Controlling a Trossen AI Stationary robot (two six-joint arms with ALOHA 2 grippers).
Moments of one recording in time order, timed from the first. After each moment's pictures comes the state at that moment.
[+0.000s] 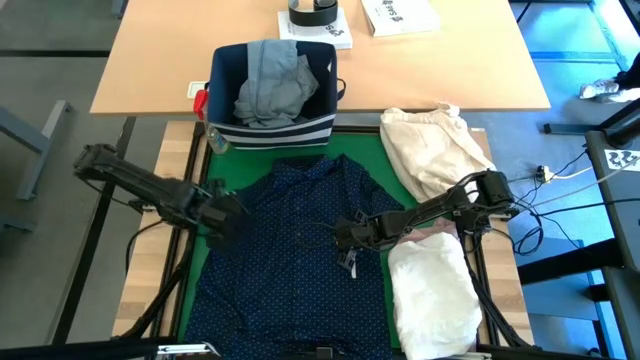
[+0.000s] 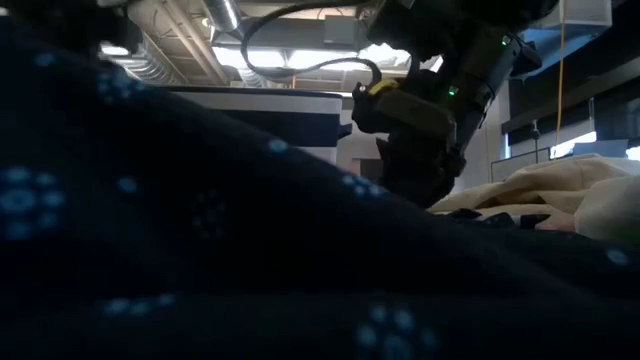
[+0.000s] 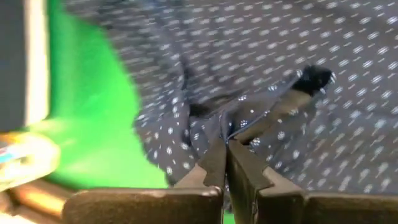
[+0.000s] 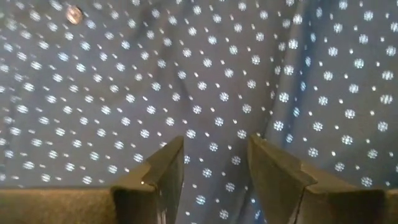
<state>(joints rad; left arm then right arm) -0.34 1.04 0.82 -1.23 -0.36 -0.47 0.24 1.84 1.04 -0.23 0.15 0.59</state>
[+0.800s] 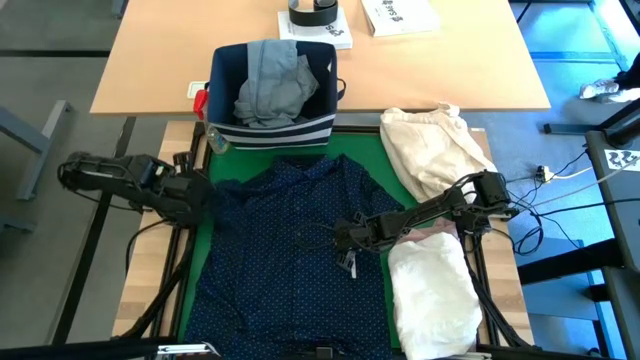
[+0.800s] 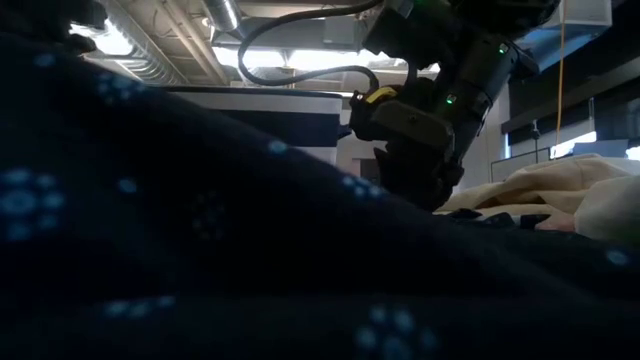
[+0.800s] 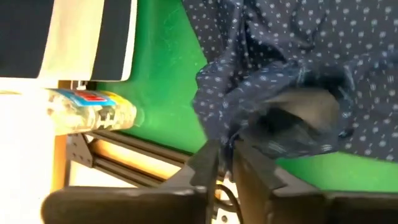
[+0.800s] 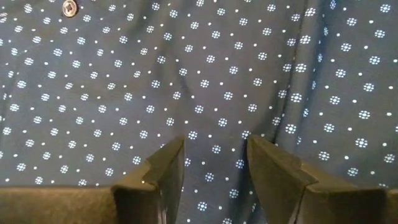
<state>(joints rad) -0.18 0.70 0.89 -1.57 -0.46 -0.29 0.24 1.87 1.04 -0.20 0.14 0.59</state>
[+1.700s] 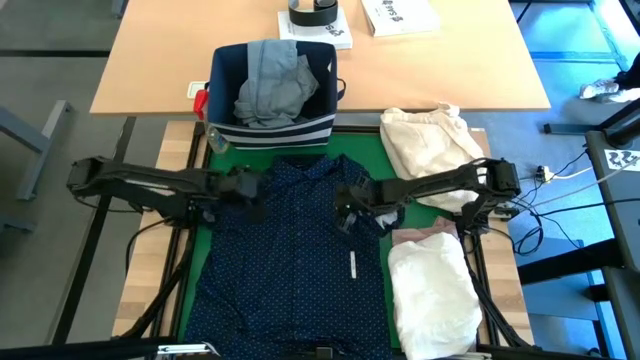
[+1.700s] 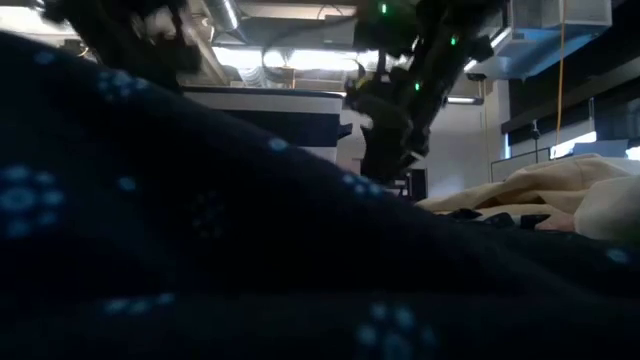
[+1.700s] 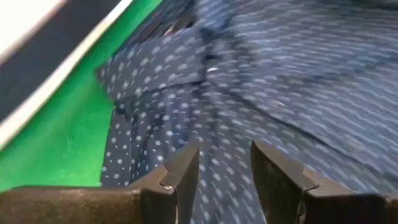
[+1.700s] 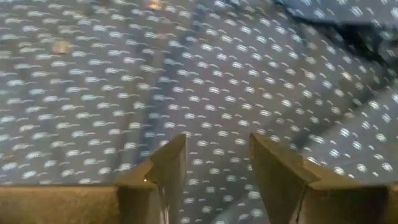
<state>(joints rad) 0.04 1.04 0.63 -0.52 -0.38 -0.48 0.02 1.75 1.11 -0.40 0.21 0.36</state>
